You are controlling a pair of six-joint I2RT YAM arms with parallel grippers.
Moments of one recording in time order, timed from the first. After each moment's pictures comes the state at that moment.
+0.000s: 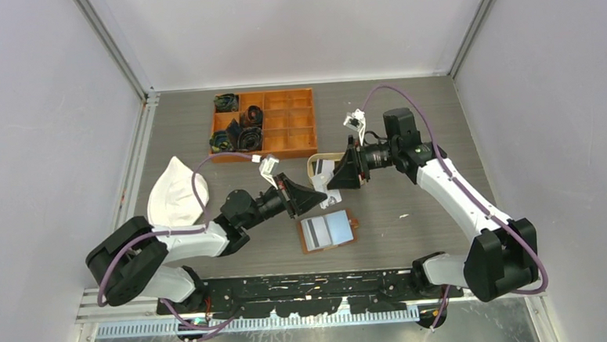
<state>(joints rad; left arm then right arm) -0.88 1.40 0.45 1.12 0.28 -0.82 0.29 1.26 0.97 -0.36 -1.19 0.03</state>
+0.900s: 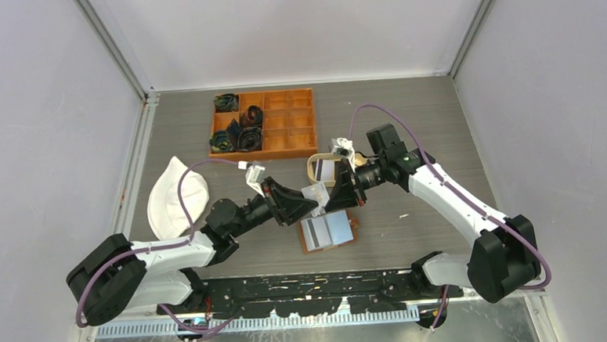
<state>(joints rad) -0.88 1.21 0.33 1.11 0.27 -0.79 0.42 1.25 0.93 -0.56 -1.24 -0.35</state>
